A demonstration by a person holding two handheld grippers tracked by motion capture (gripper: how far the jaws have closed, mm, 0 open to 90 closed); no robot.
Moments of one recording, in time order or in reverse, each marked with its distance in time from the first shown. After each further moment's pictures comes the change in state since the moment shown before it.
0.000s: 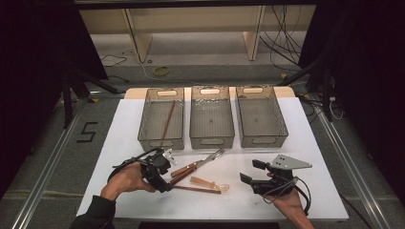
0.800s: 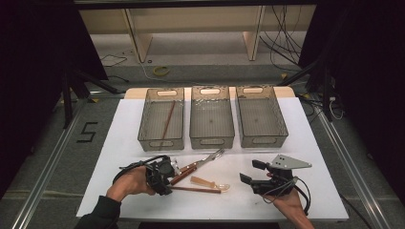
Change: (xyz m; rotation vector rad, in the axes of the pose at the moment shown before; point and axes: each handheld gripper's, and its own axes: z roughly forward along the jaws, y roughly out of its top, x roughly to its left) left arm -0.009 0.002 0.021 0.135 -0.025 0.121; right arm 0.000 0.000 0.001 0.003 0.003 0.001
